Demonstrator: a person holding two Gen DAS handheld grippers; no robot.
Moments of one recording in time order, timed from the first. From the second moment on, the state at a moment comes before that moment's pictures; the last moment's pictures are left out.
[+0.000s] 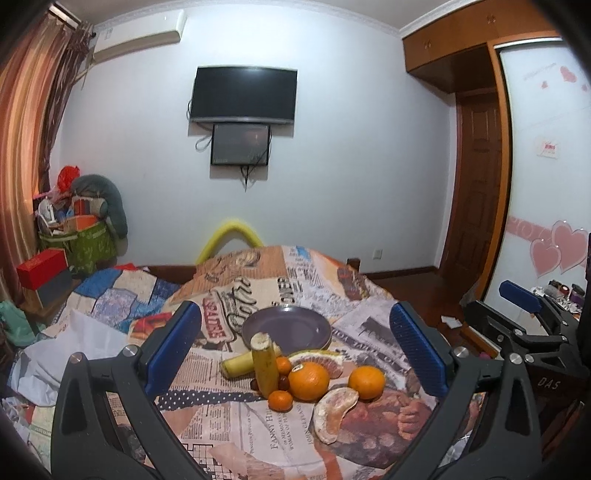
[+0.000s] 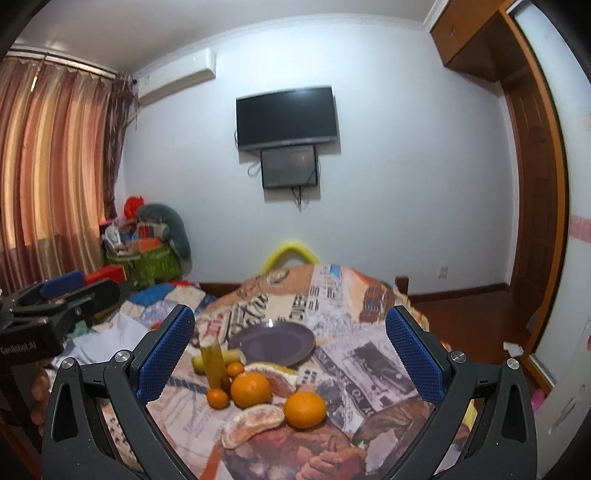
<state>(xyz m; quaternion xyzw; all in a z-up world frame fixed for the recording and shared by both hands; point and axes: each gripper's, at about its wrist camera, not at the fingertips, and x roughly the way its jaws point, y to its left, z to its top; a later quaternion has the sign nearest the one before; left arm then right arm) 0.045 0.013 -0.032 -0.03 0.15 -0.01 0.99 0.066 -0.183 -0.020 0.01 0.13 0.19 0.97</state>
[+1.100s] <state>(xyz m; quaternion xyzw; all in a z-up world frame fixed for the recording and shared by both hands) 0.218 0.075 -0.153 0.00 0.39 -0.07 0.92 0.181 -0.171 -0.155 -0.02 0.39 0.23 0.89</state>
